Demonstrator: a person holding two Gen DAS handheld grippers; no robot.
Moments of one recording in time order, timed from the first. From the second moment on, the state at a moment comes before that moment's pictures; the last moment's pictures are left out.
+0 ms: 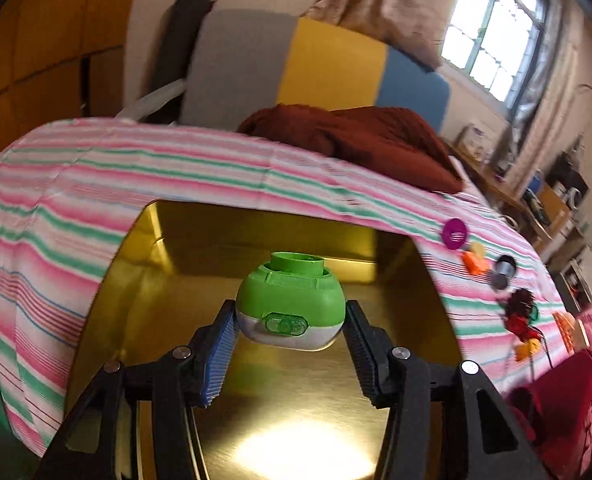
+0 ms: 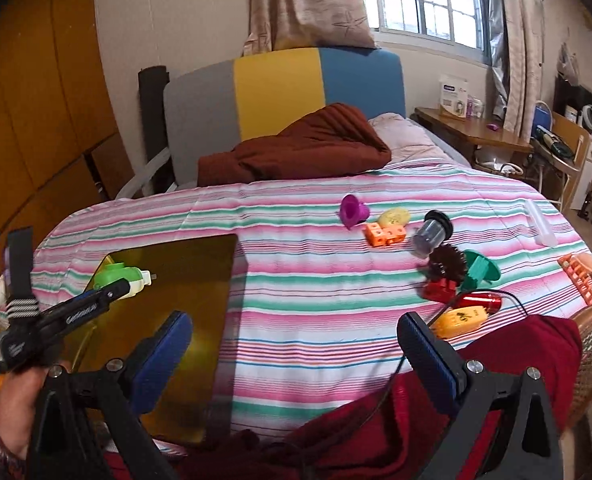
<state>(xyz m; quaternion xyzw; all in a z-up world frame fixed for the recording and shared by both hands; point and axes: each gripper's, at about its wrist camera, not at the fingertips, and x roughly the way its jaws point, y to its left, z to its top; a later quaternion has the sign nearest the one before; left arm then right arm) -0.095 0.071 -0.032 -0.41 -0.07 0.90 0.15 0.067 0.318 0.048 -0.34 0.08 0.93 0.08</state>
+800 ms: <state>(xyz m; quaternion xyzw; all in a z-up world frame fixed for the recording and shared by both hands) -0.125 0.045 -0.054 -0.45 -0.06 0.89 0.06 0.058 0.306 0.033 -0.37 0.08 0.92 0.07</state>
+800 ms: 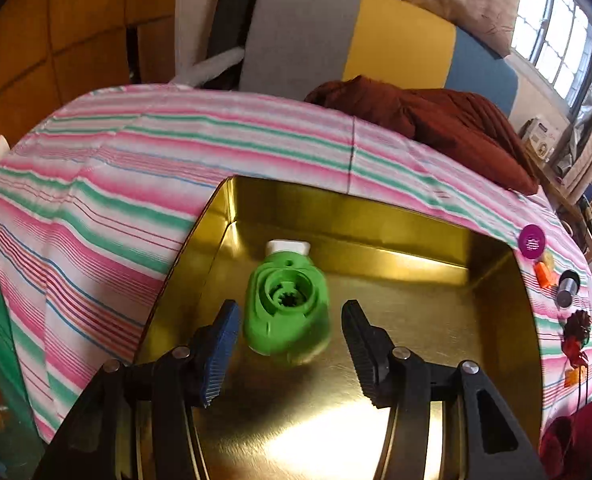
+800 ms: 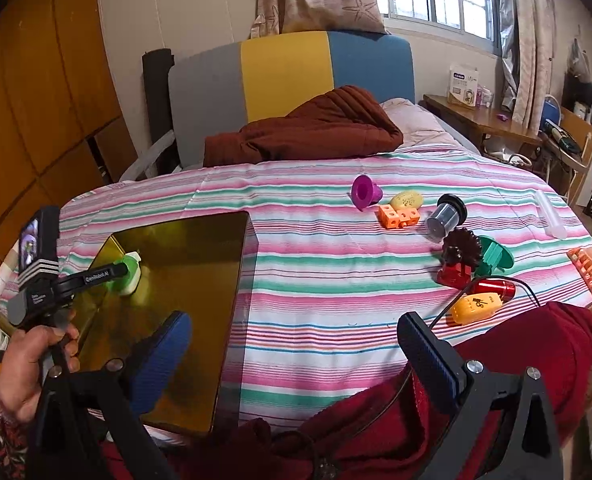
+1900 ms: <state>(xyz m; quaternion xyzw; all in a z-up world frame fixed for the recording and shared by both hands) -0.028 0.102 -0.031 -0.41 -0.03 0.89 0.19 -0.050 0.530 -0.002 -0.44 0.19 0.85 0.22</state>
